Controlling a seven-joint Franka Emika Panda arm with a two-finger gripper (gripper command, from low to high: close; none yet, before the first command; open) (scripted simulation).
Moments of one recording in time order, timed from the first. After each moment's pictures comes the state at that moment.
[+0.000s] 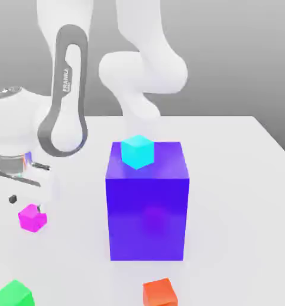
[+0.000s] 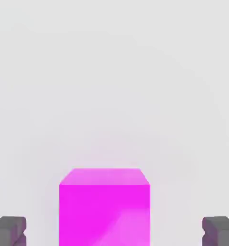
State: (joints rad) arm -0.37 0.25 -0.36 -2.73 0.44 2.95 0.04
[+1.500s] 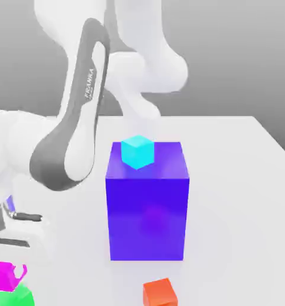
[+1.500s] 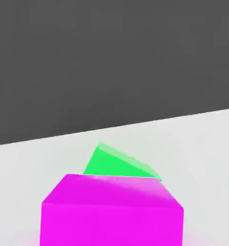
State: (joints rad) arm -0.15 0.46 -0.28 -2.18 0.25 2.61 0.33
